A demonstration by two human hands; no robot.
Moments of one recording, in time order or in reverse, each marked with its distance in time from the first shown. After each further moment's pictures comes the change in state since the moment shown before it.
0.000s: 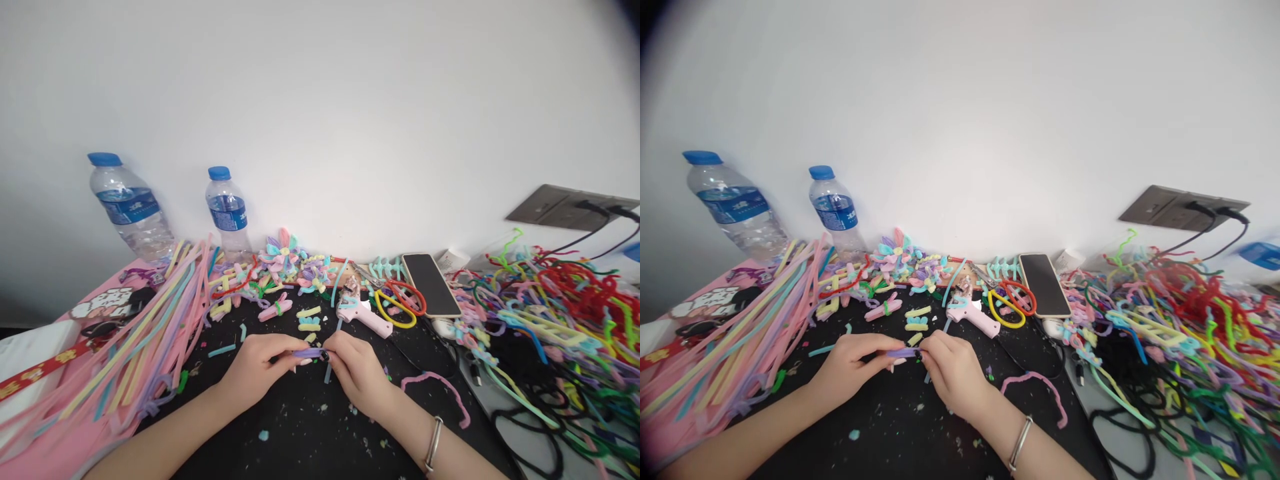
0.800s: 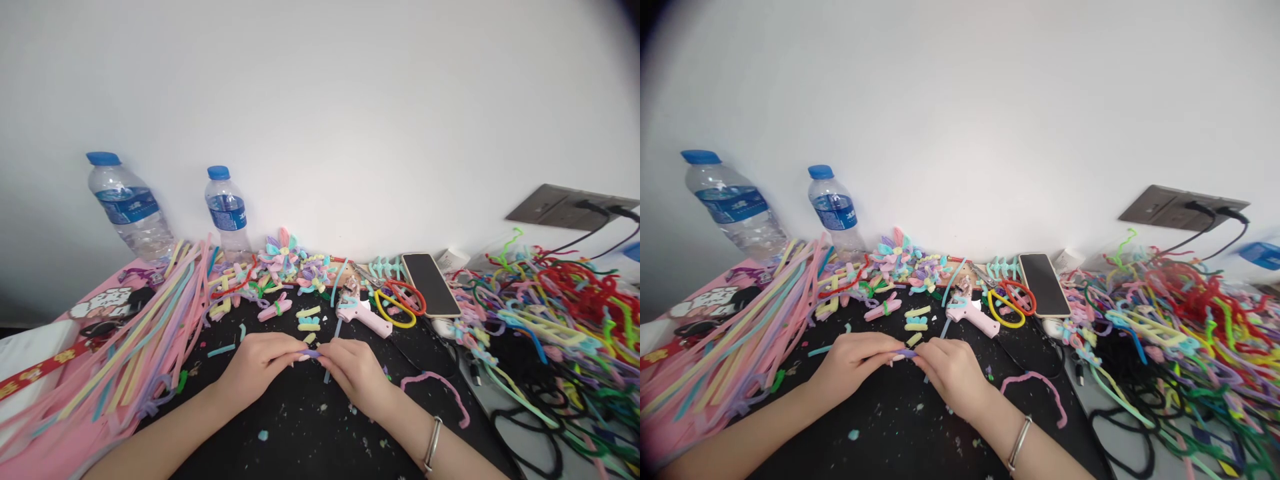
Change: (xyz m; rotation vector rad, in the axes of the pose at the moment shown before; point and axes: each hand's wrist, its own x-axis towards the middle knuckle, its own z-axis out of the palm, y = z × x) left_hand -0.002 -0.009 0.000 0.115 0.007 0.122; right_hand -0.001 0.003 0.003 -0.137 -0.054 -0.065
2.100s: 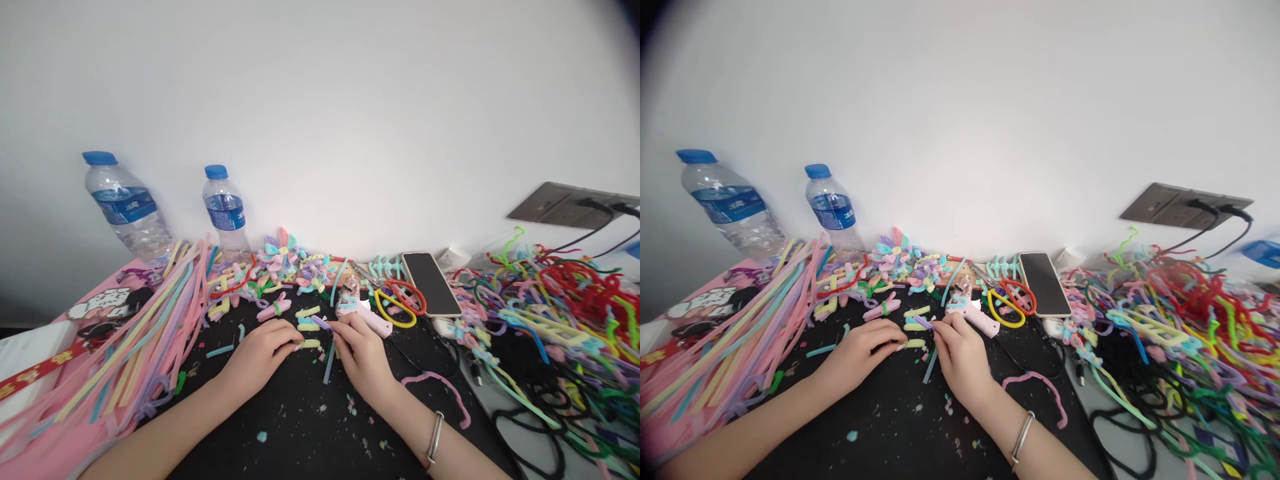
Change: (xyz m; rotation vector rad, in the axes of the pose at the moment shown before) left_hand 0.007 -0.015 0.004 0.156 -0.209 -0.231; right_hand 0.001 0.012 0.002 0.055 0.197 0.246
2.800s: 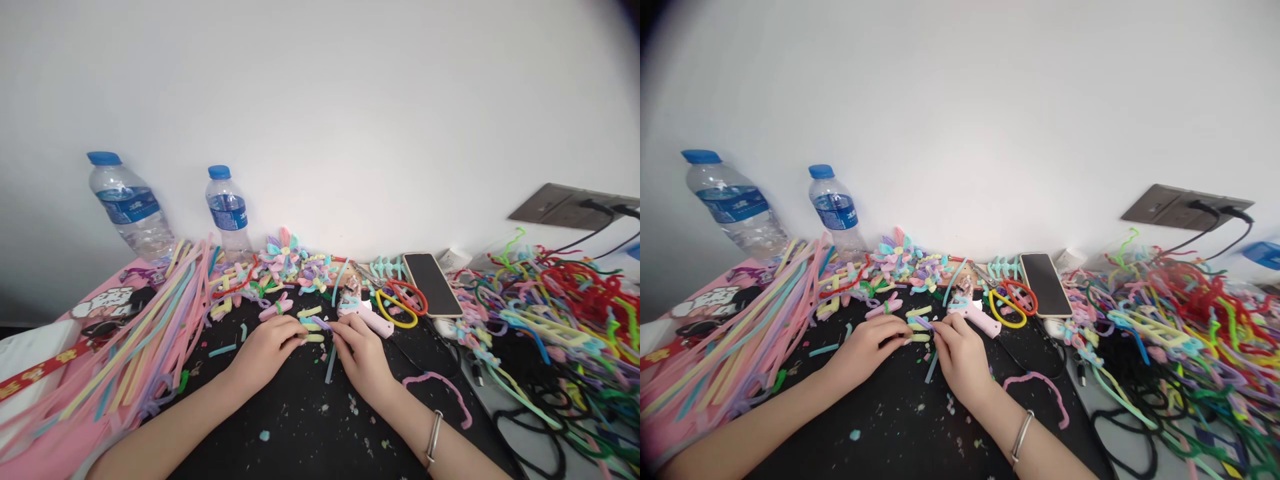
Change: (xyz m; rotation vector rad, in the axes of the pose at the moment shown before) left_hand 0.008 -0.002 0.005 0.008 0.081 0.031; right_hand 0.000 -0.001 0.003 0.013 -0.025 0.020
